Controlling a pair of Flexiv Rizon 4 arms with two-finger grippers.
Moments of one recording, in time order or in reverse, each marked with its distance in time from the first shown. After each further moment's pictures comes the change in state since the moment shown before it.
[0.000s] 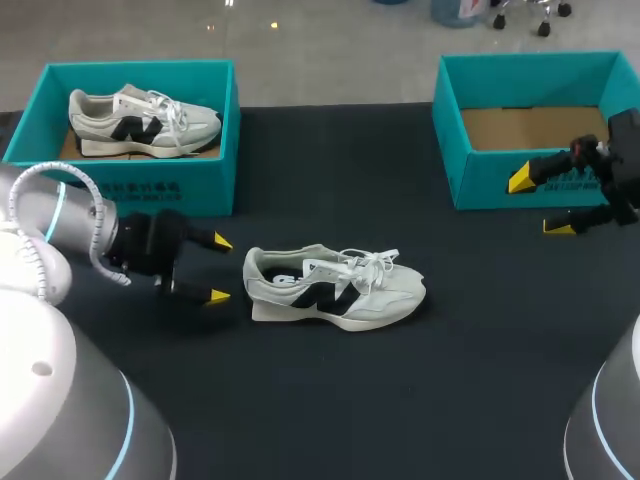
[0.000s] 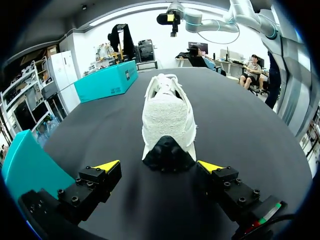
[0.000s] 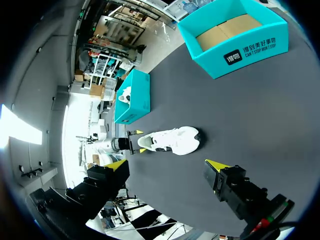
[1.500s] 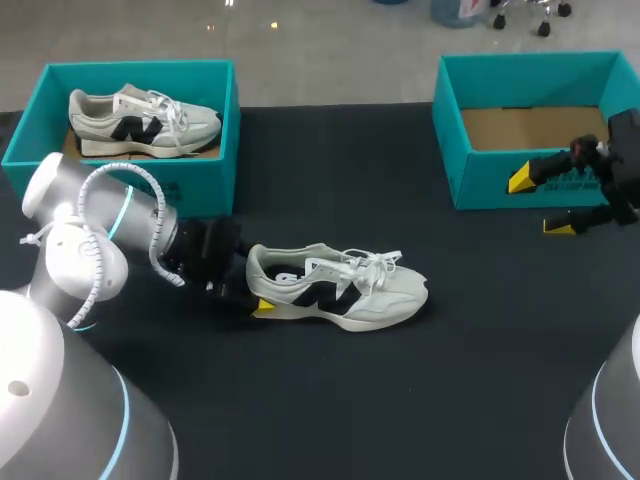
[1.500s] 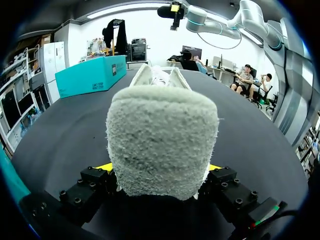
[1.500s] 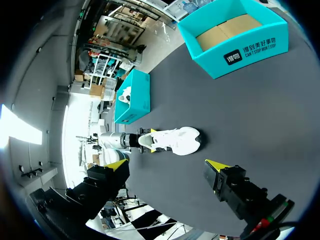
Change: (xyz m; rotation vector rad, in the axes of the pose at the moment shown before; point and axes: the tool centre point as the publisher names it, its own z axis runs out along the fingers) left arm 0.014 -0.019 0.077 0.026 0.141 -0.068; right arm 0.000 0.000 0.000 0.000 0.000 0.000
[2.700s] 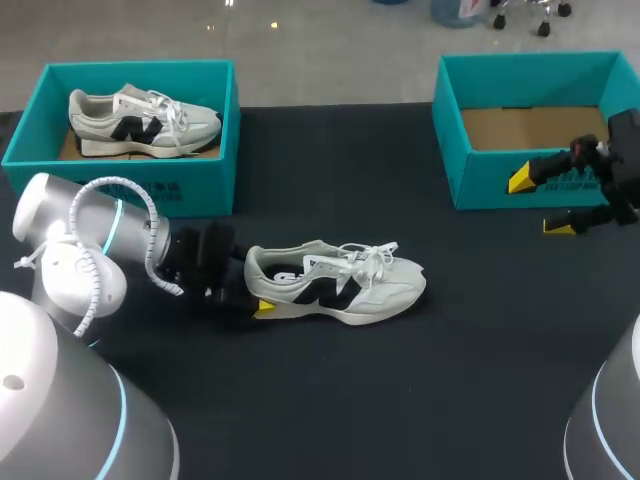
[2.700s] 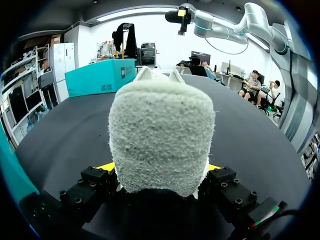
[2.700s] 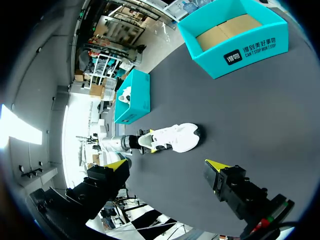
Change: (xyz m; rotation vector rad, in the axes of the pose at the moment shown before) left arm 0.000 0.002 -0.002 0.045 -0.072 -0.043; right arm 0.000 0.000 0.000 0.000 0.000 0.000
